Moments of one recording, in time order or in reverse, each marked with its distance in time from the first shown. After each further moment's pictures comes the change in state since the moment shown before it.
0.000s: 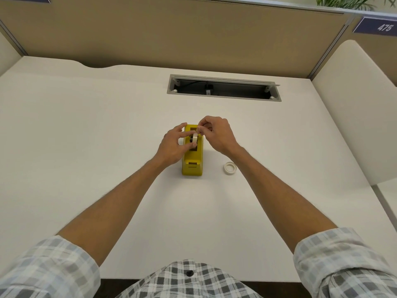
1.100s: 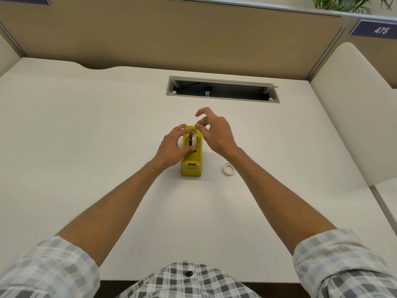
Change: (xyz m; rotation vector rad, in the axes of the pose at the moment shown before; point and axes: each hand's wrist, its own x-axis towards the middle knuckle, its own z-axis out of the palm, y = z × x) left_hand -0.004 0.001 0.000 -0.014 -0.009 -0.005; right_hand -0.006 -0.016 -0.004 -0.083 0.088 -0.086
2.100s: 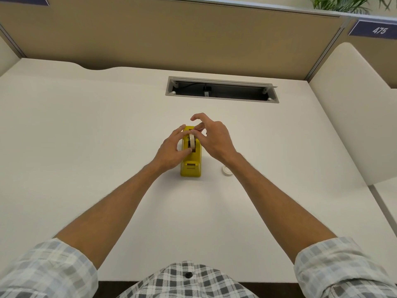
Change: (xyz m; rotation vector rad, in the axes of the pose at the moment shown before) left_hand -0.007 -0.008 0.001 -0.026 -0.045 0.063; right_hand -0.015 -0.006 -0.001 -0.020 -0.024 -0.089
